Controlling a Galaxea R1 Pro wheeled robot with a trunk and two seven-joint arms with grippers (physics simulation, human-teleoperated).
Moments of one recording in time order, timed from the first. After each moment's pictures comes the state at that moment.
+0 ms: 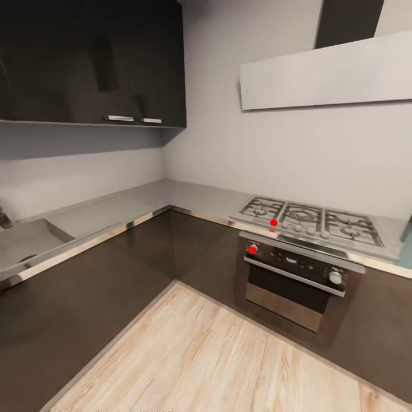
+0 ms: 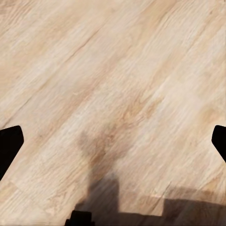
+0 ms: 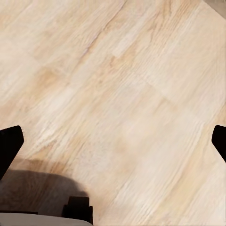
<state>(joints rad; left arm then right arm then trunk) 0.00 0.03 -0.01 -0.74 0.19 0.10 -0.01 0.00 -0.08 0.03 -0.73 0.09 0.15 0.01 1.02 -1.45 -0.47</state>
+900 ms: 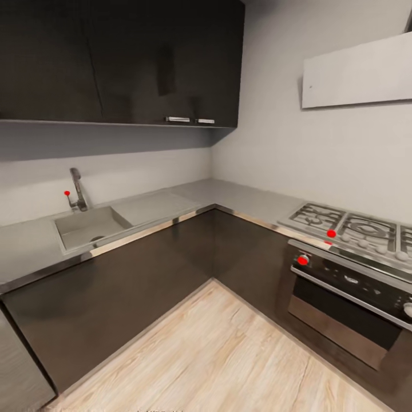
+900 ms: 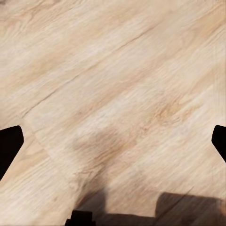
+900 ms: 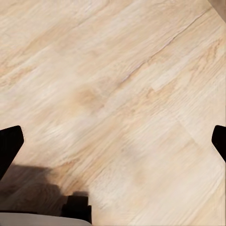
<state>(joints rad) 0.00 0.03 -0.01 -0.74 0.19 0.10 -0.01 0.00 -0.08 0.03 -0.73 0.09 0.15 0.00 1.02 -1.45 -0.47</state>
